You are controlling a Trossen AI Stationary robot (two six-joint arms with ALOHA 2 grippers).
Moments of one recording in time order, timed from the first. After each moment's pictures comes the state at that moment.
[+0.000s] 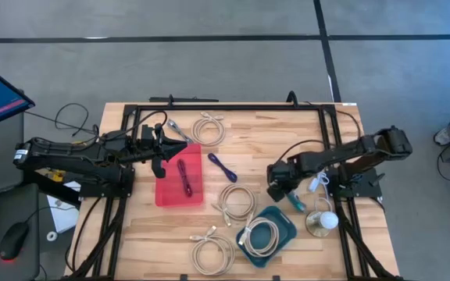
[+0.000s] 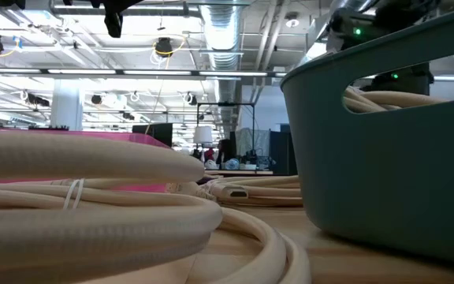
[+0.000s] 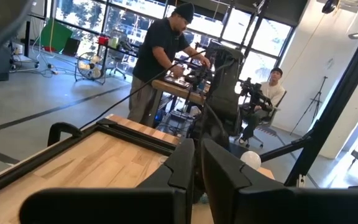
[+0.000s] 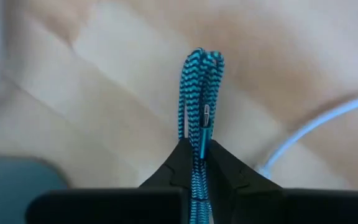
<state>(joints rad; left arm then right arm) -0.03 0.72 0.54 0.27 -0.19 -0.24 0.09 1.46 0.74 -0.72 -0.06 0.99</state>
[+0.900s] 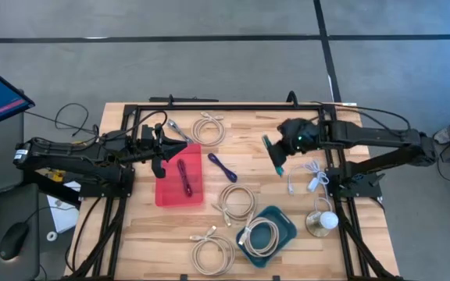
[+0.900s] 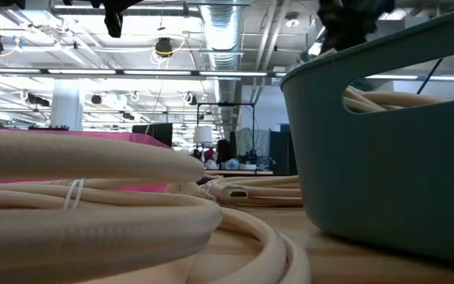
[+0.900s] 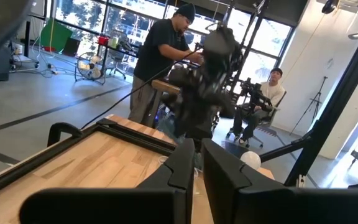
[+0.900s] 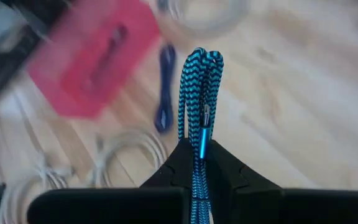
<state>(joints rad) -0.03 0.72 0.54 0.27 -0.19 -0.24 -0.12 1.12 1.04 -0.73 0.13 0.69</state>
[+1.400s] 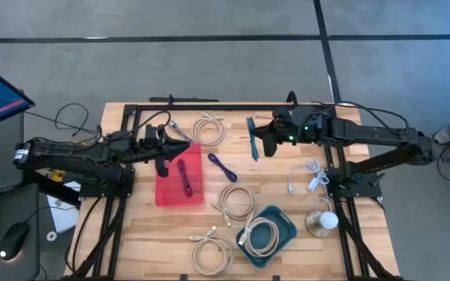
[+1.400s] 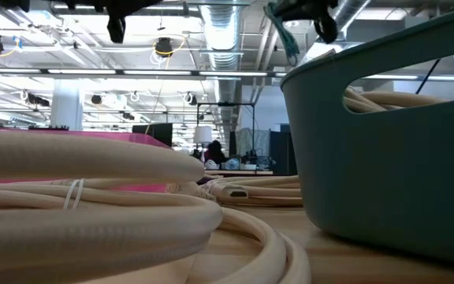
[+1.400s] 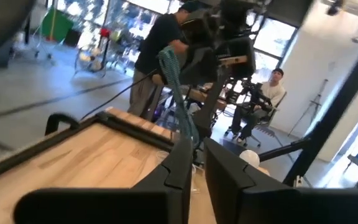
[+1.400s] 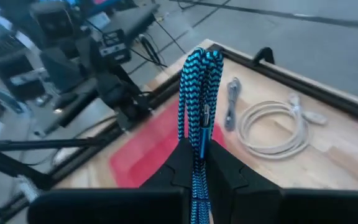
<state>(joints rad) -0.02 0.76 0.54 0.27 -0.19 -0.31 -0.12 1.15 1.09 -0.31 0.14 0.54</state>
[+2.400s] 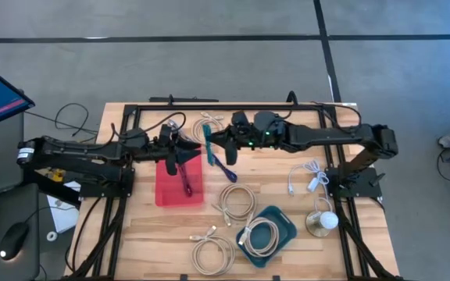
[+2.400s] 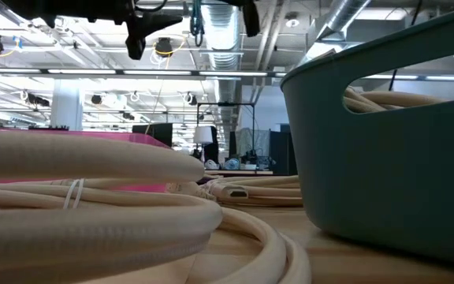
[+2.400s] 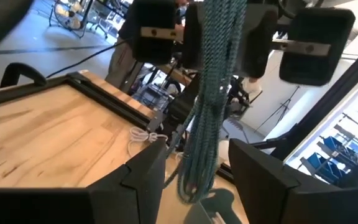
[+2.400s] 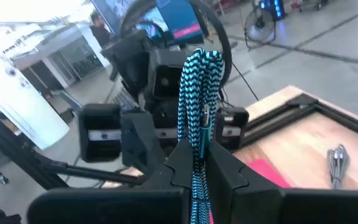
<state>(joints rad) 0.06 0.93 0.54 0.41 -0.01 -0.51 -0.07 1.58 1.31 0.16 0.02 0.46</state>
